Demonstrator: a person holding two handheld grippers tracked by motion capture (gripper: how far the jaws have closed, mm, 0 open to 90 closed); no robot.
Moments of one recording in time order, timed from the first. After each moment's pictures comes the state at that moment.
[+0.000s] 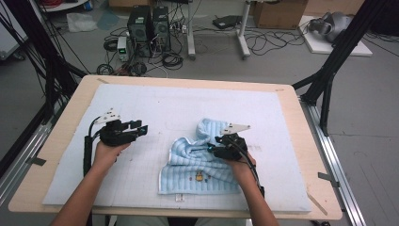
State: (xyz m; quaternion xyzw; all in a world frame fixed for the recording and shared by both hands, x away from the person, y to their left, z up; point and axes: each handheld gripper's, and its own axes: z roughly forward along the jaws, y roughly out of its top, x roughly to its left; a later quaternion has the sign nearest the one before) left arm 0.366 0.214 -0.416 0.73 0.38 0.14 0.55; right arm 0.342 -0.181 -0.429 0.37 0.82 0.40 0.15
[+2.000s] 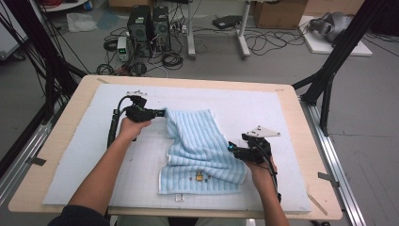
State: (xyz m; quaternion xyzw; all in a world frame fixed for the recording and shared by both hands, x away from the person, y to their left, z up) left arm 0.464 0.176 -0.424 0.76 0.44 0.06 0.47; right arm 0.325 -0.242 -0.422 0.43 0.77 0.42 0.21
